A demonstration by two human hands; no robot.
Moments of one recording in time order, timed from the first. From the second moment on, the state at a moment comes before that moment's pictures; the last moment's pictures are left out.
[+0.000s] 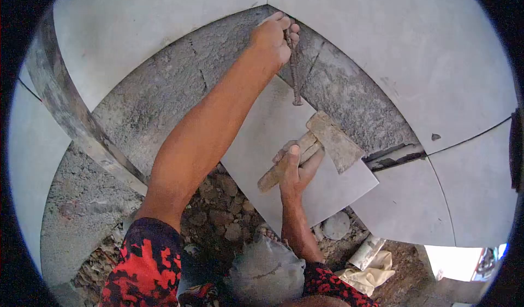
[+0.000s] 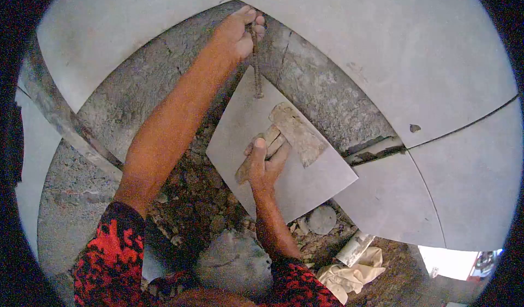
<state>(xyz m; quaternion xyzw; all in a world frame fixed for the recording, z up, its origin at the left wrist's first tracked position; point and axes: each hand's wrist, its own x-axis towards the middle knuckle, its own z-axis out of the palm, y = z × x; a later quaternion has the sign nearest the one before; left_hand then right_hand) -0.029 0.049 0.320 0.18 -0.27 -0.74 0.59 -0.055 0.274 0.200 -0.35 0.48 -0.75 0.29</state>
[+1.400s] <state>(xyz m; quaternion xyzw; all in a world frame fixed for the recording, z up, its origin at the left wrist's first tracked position) -0.028 0.045 0.340 0.20 -0.10 -0.81 0.54 -0.073 0.243 0.236 -0.60 0.47 -0.61 0.22</state>
